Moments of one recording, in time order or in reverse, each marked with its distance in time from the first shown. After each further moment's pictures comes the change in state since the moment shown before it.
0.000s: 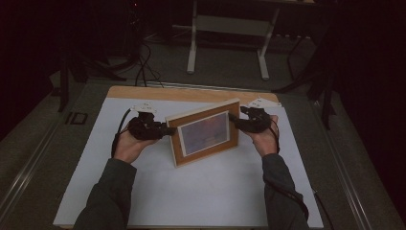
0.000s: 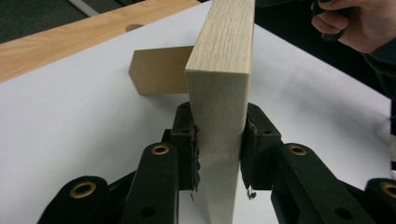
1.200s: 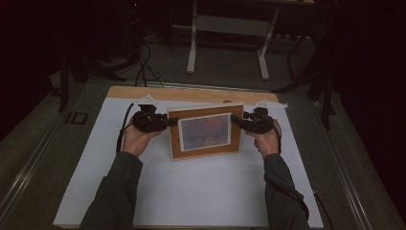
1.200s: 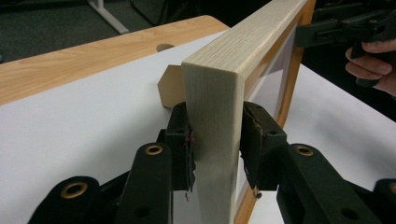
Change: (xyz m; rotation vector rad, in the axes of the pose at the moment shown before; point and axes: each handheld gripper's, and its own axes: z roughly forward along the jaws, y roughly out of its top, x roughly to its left) left arm 0.019 0.006 0.018 -0.083 0.065 -0.085; right arm -0.019 -0.016 0.002 0.001 0.121 0.149
